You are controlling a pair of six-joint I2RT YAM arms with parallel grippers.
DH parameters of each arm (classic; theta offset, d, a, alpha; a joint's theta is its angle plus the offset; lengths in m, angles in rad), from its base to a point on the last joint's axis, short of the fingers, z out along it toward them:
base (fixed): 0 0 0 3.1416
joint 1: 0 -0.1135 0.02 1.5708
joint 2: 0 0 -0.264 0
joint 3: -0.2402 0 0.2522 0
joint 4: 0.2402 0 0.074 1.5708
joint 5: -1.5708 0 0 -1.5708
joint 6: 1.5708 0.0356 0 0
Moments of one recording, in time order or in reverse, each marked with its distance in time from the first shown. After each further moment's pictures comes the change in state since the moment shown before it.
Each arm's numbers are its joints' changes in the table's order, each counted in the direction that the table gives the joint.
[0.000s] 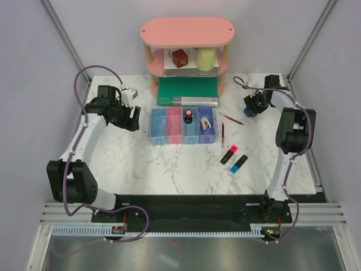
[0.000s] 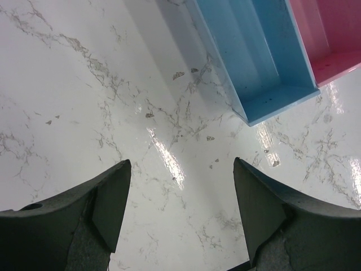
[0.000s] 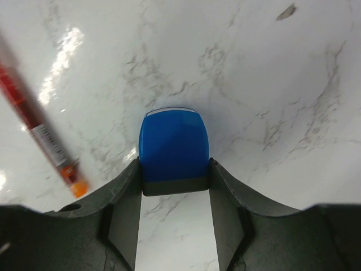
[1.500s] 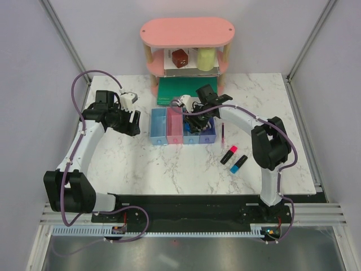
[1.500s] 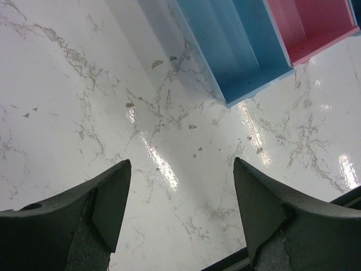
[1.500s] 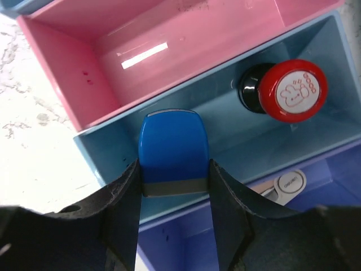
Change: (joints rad) left arm 0.000 -0.095 0.073 0.012 -0.053 -0.002; right arm -0.643 -0.213 0.126 0.028 0.064 0.176
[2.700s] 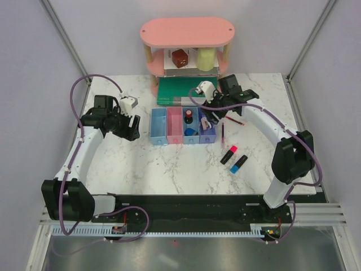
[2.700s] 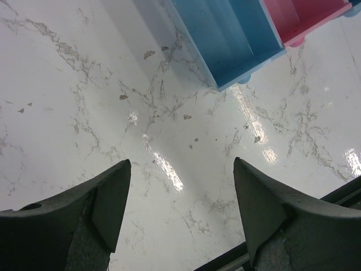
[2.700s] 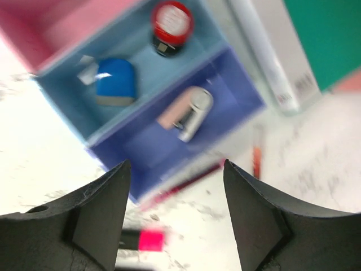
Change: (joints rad) left arm 0.000 -0.077 0.063 0.005 -0.016 0.037; right arm 0.072 -0.224 0.056 0.035 -0.140 -0.016
